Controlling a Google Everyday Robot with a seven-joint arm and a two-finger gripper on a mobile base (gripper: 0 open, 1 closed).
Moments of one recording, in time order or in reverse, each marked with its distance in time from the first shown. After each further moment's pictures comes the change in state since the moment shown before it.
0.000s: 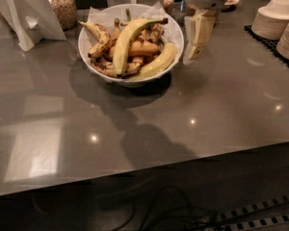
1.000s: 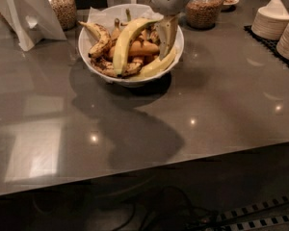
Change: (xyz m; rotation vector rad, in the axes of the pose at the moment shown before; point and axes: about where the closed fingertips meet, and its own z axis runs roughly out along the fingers) arm -0.021 -0.039 0.068 0.008 -0.107 -0.397
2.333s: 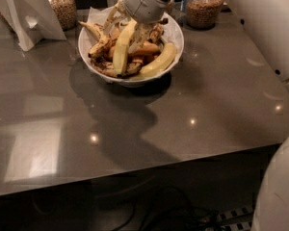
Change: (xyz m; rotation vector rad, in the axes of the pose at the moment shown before) arm 0.020 -0.006 0.059 -0.112 -0.007 -0.217
